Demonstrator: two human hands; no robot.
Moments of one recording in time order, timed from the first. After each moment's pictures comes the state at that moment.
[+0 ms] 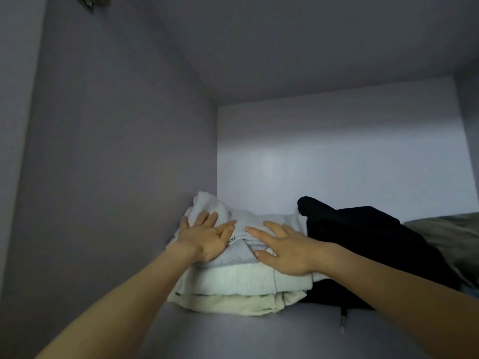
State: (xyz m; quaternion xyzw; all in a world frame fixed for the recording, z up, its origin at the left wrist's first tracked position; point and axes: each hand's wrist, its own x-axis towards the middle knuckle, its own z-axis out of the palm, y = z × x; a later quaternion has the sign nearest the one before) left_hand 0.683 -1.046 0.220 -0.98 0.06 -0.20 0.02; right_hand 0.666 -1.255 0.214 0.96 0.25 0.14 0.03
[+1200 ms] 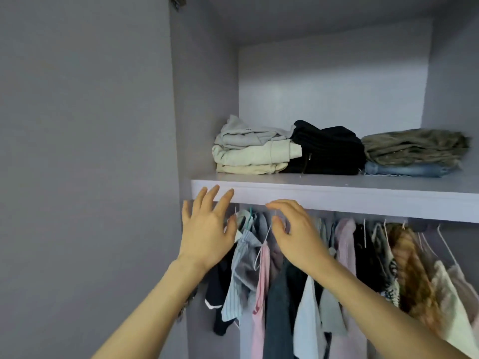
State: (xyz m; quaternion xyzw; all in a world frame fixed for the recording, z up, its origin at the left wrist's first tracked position) left_hand 0.299 -1.083 0.046 -0.91 0.05 -0.40 -0.13; right_hand 0.325 -1.263 0.039 0.81 0.30 0.33 -0.38
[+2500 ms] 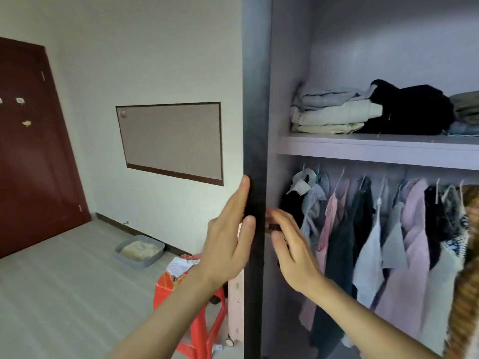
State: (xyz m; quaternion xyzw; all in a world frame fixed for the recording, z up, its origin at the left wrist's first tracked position) left_hand 0.073 -0.957 -0.020 -0.78 0.22 -0.50 -0.30; right_hand 0.139 -1.093 -0.057 0.71 0.42 0.20 -0.53
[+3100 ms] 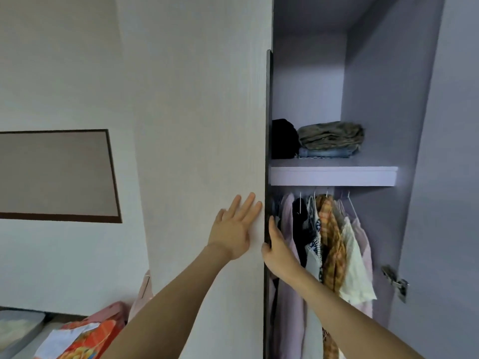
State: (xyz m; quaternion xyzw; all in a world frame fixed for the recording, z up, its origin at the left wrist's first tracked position) left_hand 0.255 -1.170 -0.005 -0.95 0.22 -0.23 0.01; right_hand 0.235 -1.314 -0.048 0.87 0.12 0.12 -0.46
